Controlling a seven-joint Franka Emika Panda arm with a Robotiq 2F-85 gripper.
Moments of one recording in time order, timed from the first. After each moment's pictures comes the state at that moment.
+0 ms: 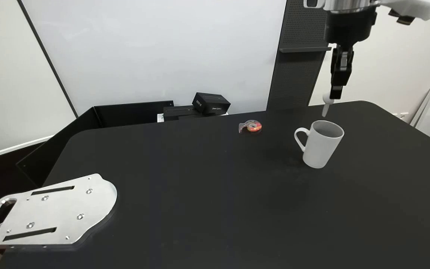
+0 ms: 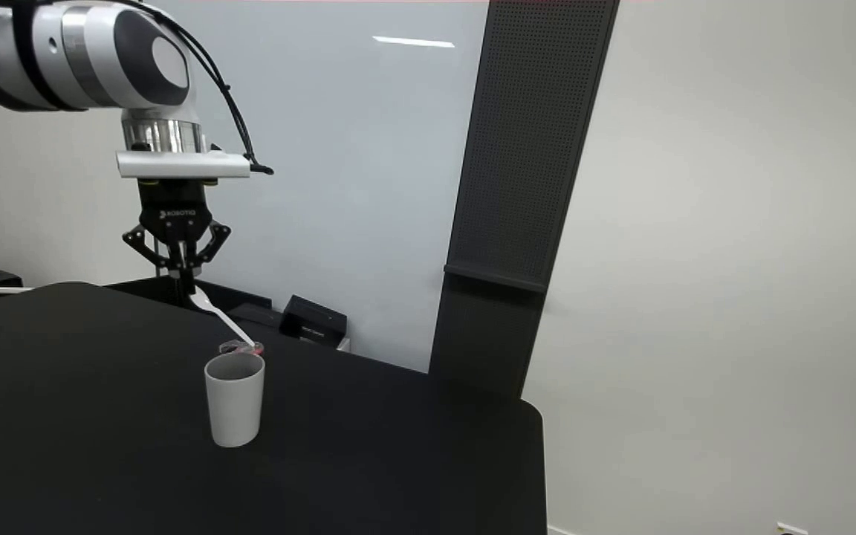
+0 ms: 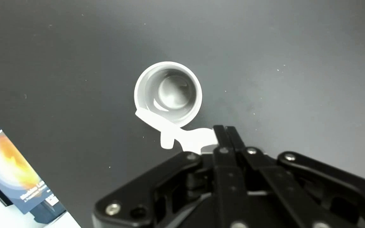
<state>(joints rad) 0.10 0.36 0.13 -1.82 -0.24 2.07 -0.56</state>
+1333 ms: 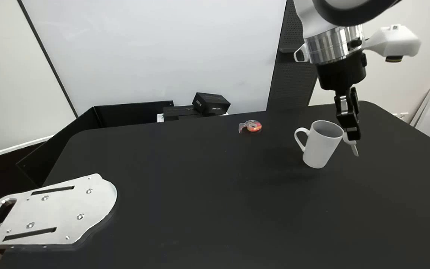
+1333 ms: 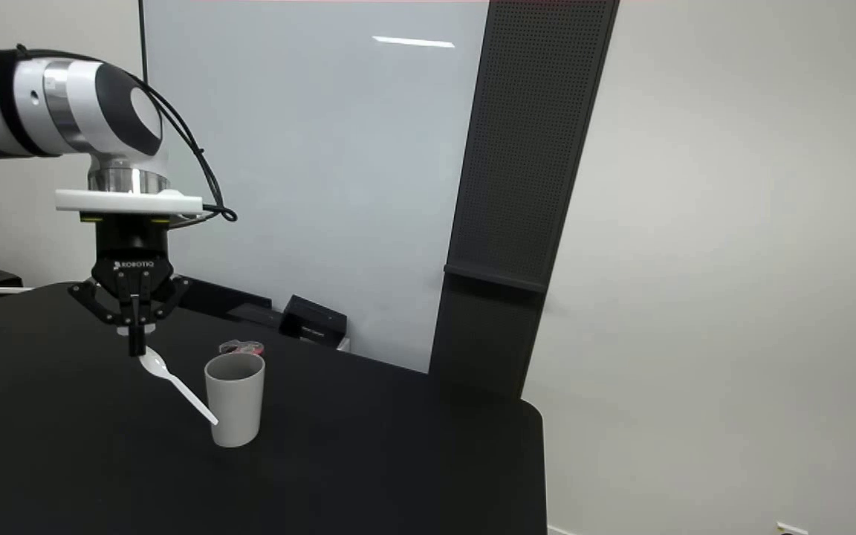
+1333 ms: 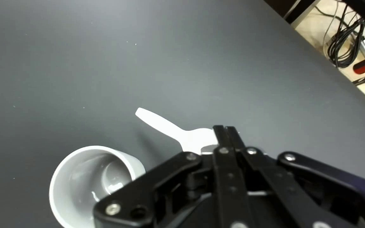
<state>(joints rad) 0.17 0.47 0.14 -1.80 -0.29 1.80 -0.35</state>
